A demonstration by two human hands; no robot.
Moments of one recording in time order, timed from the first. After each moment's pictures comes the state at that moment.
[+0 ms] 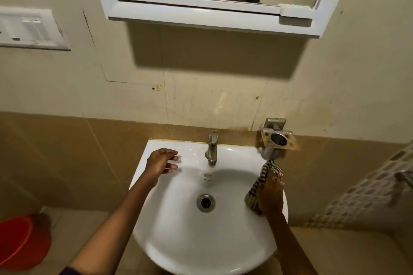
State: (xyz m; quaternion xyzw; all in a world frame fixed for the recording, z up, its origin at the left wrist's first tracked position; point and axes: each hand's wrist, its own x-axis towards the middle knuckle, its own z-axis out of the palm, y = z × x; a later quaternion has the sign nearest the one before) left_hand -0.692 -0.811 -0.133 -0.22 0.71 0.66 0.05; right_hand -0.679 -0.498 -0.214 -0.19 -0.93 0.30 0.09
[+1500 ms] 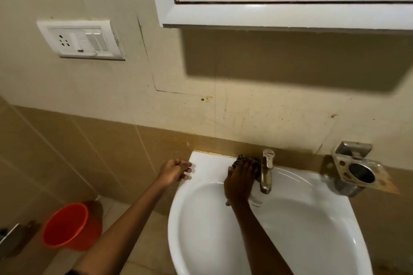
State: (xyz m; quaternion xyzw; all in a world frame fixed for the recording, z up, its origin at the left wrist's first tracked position) left_hand -0.718 -0.903 -0.143 -0.26 0.75 0.60 0.05; right_hand -0.781 -0.728 -0.247 -0.04 -0.95 0.29 0.07
